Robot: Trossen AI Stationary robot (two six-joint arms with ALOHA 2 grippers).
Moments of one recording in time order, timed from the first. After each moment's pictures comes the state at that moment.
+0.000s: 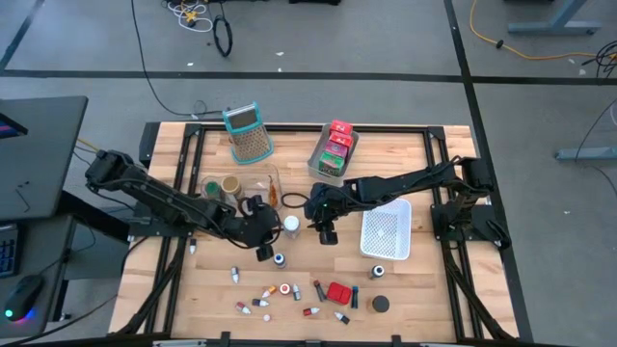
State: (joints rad) left arm -0.36 1.36 0.80 -0.22 -0.48 -0.44; right arm 0.05 1.81 1.28 -0.37 -0.07 -0.09
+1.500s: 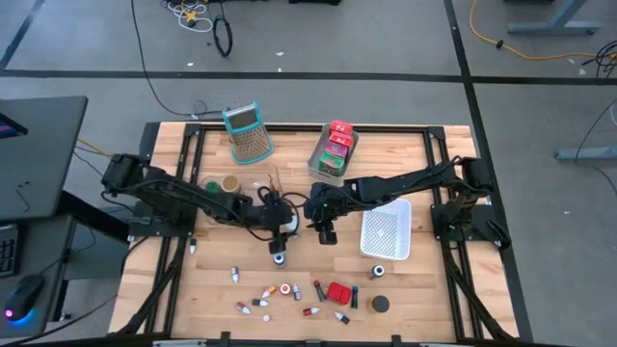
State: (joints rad) left arm -0.18 1.52 0.80 -0.04 -0.27 -0.24; right arm 0.05 1.81 1.28 -0.35 -0.07 -0.09
